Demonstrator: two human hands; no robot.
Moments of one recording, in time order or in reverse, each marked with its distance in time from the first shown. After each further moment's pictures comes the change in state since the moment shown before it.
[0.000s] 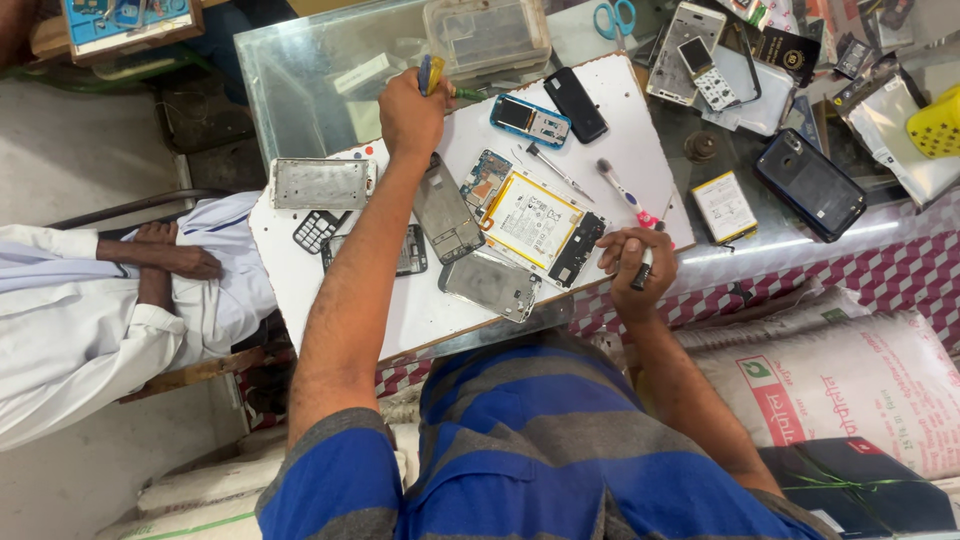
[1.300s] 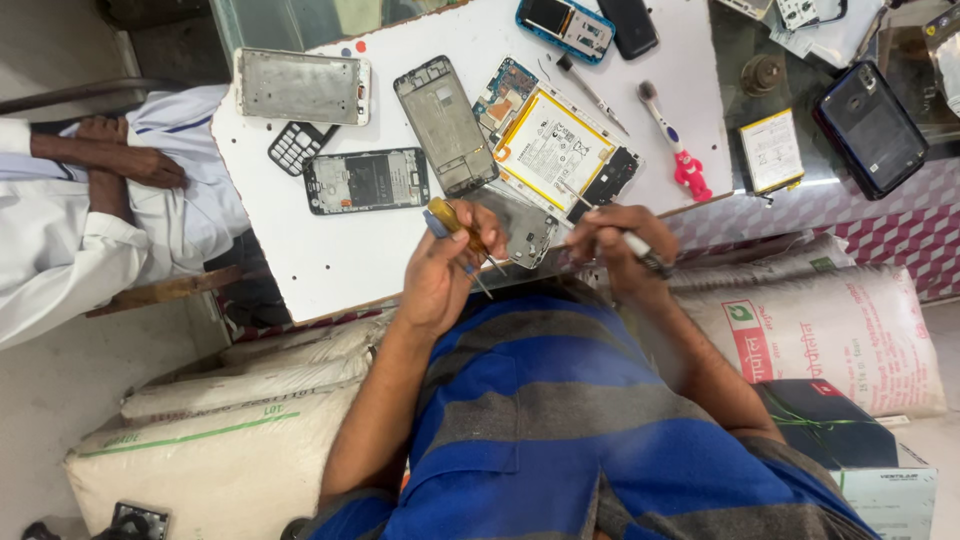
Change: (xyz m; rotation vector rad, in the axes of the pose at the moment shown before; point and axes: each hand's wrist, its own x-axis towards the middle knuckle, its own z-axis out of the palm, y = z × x) left_hand -0.254 -0.030 -0.065 -1.458 -0.557 -0.276; right_hand -0.012 -0.051 0.016 0.328 -0.412 0.275
